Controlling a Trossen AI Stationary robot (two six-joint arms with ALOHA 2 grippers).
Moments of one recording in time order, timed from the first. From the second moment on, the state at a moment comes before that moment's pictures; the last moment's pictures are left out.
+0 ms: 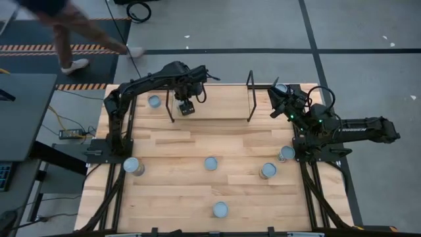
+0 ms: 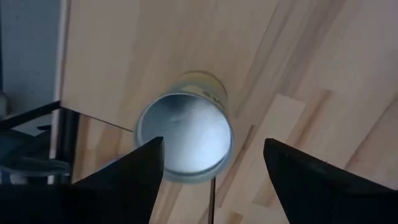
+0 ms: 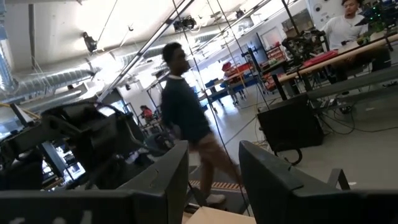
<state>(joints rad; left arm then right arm) 0.47 1.95 1.92 -1.46 -0.11 0.17 -0.11 0.58 0.36 0.54 0.71 0.27</state>
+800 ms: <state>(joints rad) 0.15 1.63 2.05 -1.57 0.03 -0.22 -0.11 0.58 0.36 0.47 0.60 0.22</state>
